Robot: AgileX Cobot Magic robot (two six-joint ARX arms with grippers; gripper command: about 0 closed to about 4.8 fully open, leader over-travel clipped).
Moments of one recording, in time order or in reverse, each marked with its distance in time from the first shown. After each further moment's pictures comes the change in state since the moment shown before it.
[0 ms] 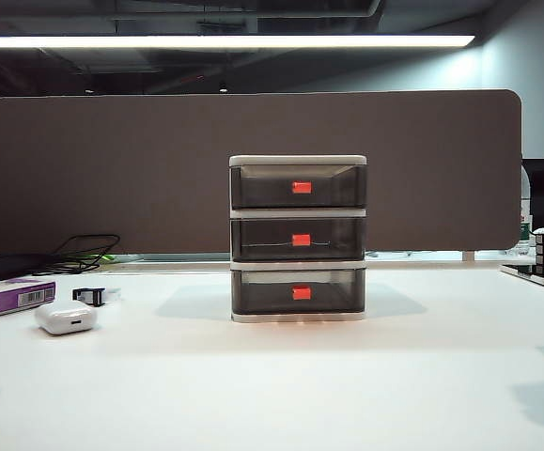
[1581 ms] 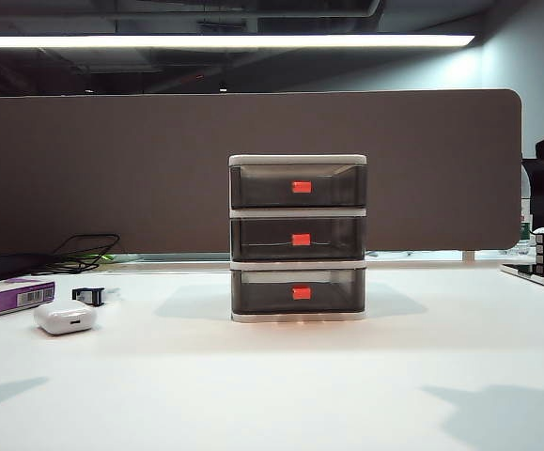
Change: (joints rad) left arm -0.005 0.011 0.005 -0.139 0.472 -0.457; right arm 0.127 0.000 0.002 -0.152 -0.541 0.131
